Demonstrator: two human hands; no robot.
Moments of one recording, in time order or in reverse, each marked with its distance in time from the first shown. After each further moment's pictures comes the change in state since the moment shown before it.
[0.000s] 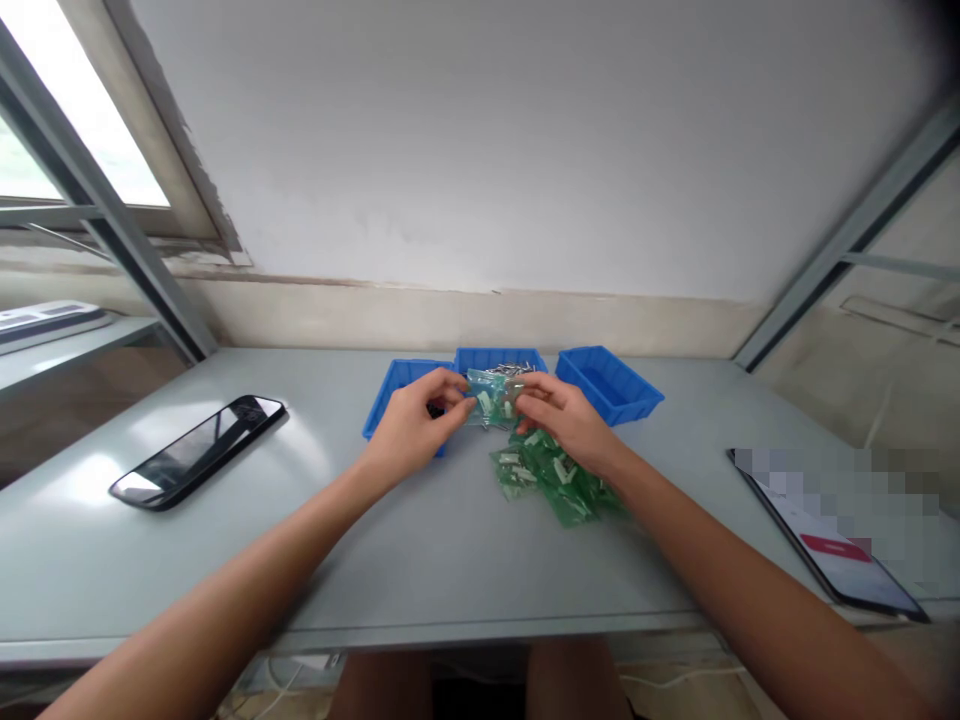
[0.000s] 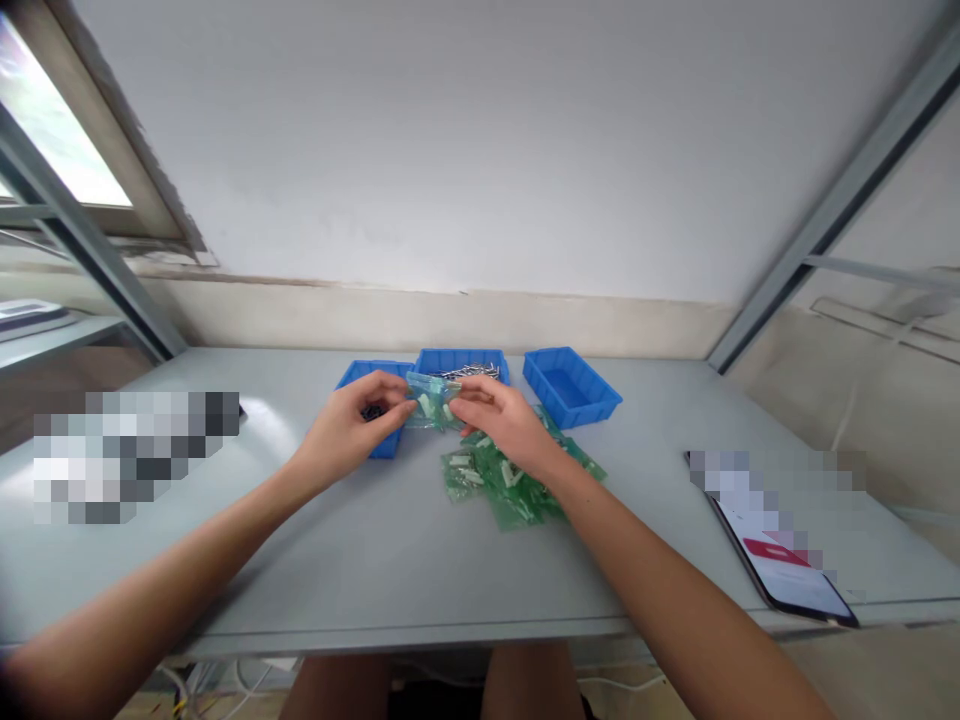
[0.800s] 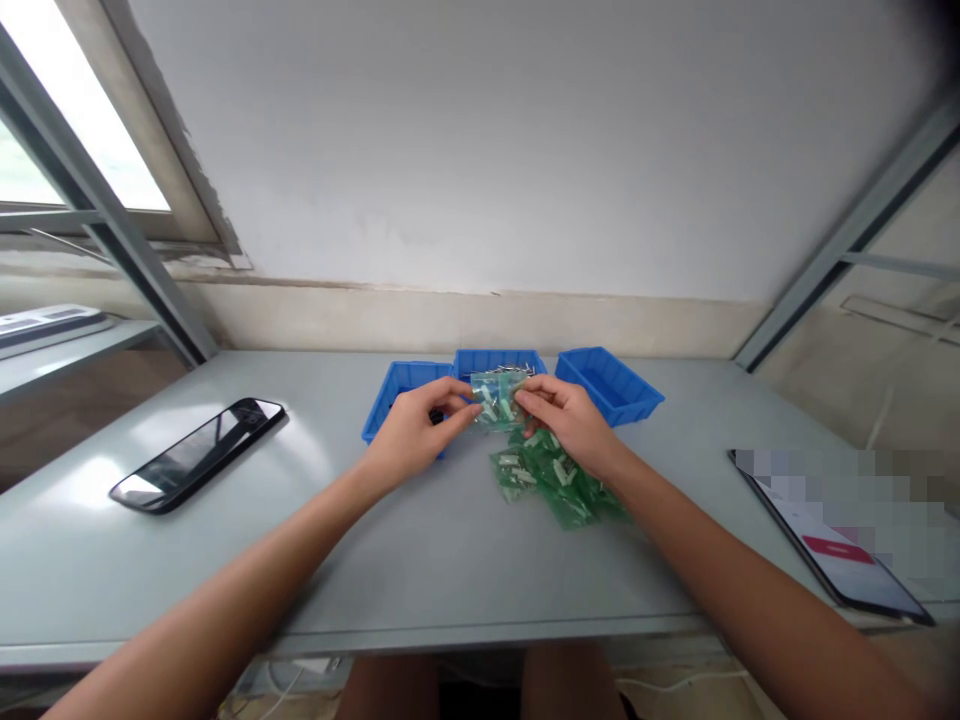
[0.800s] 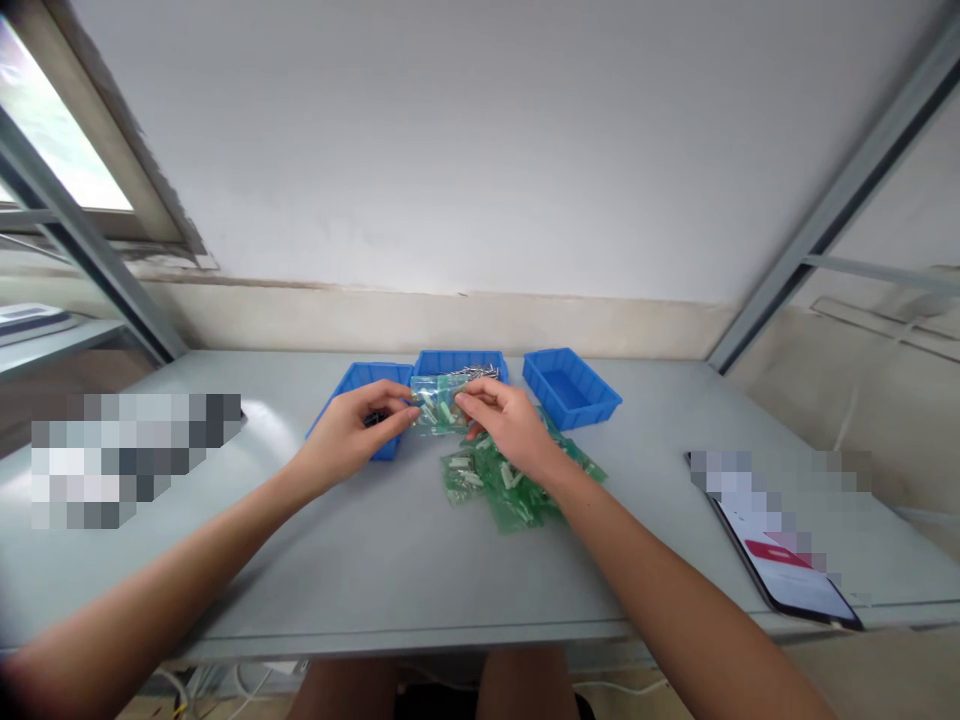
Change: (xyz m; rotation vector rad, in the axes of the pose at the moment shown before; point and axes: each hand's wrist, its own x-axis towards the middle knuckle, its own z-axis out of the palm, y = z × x) left_hand -0.001 0.002 -0.001 -0.032 -0.075 0.002; right_hand 0.001 0.002 -0.001 -0.127 0.050 -0.043
